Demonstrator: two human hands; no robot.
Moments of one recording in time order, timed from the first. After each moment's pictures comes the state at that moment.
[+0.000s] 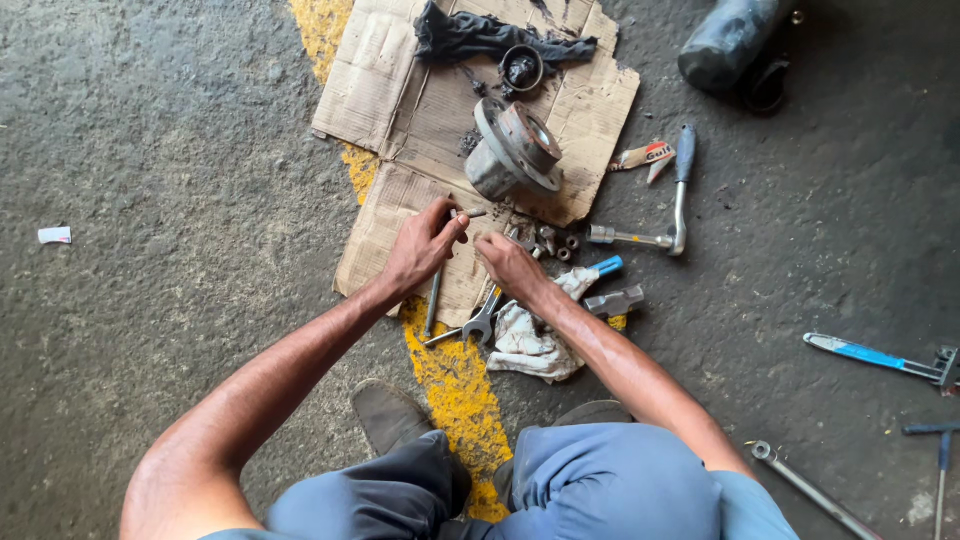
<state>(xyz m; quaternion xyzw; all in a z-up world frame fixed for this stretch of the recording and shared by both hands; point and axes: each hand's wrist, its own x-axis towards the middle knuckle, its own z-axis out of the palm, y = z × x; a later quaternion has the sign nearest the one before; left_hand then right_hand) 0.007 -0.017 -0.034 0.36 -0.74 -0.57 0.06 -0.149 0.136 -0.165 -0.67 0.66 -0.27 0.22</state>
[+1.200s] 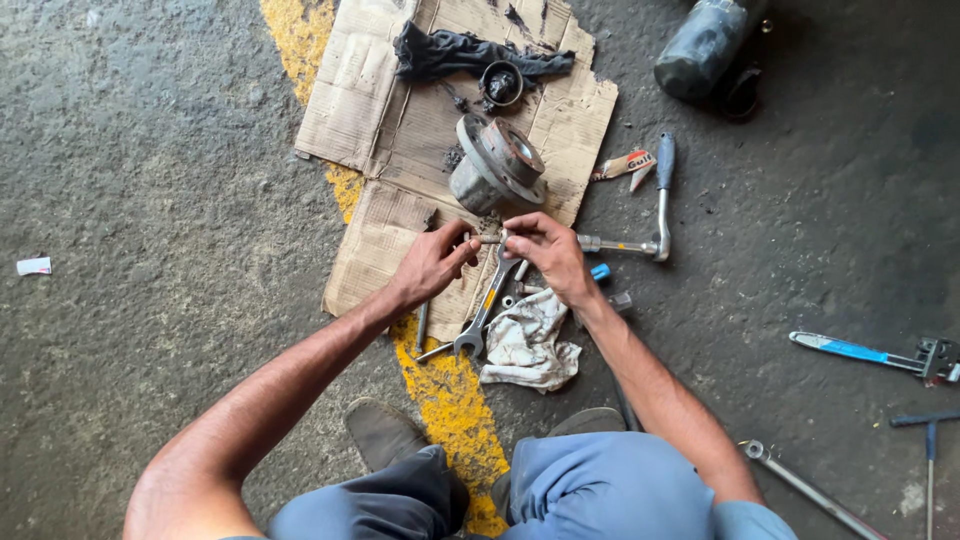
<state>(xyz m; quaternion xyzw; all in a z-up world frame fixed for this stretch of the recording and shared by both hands) -0.013 -0.010 -0.023 0.29 -0.73 -0.62 0.01 -0.199 0.146 -0.025 -0.25 0.57 -0.59 0.52</state>
